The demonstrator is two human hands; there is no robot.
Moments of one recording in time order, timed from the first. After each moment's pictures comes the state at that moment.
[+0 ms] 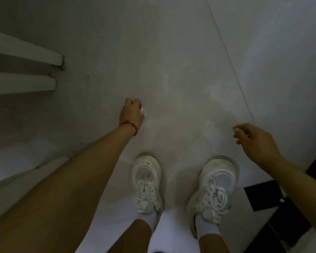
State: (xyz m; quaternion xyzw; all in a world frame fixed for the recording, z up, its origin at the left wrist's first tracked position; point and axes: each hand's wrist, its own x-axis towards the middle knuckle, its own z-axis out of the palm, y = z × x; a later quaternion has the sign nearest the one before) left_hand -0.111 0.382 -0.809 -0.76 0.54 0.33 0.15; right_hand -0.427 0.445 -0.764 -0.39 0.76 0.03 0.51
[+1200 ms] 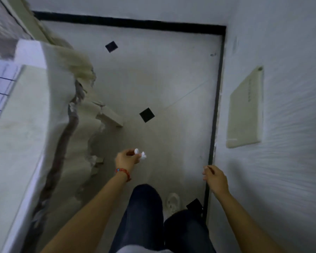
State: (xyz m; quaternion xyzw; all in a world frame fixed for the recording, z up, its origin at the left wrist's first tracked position) left_hand -0.247 0.283 -0.211 -0.75 0.32 0.53 -0.23; right_hand -0.519 0.393 -0.228 -0.21 0.82 -0.22 0.49
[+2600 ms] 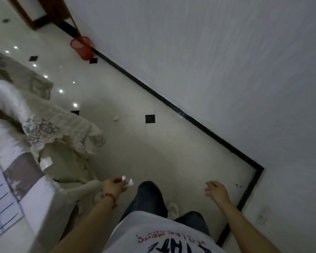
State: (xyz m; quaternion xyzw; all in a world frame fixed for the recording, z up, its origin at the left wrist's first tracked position) left_hand -0.236 -0.215 -0.143 -0.79 0.06 0.48 -0.37; right_hand -0.584 -0.316 -0.136 -0.40 0.73 -0.11 0.55
